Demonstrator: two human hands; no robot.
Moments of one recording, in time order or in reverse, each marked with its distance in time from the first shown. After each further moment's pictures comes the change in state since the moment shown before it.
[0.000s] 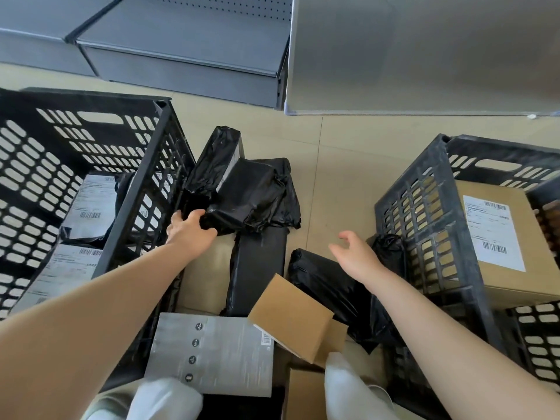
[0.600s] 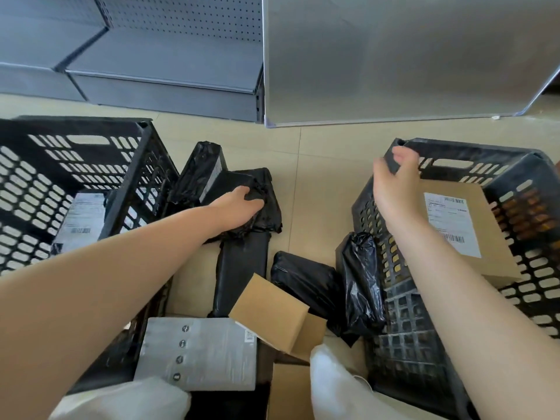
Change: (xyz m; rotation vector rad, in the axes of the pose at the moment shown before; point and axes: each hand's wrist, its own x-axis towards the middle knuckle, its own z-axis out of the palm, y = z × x) left_hand -0.064 0.134 -0.019 -0.018 -0.240 0.303; right_hand -0.016 -0.041 -0.122 0.413 0.699 -0.276
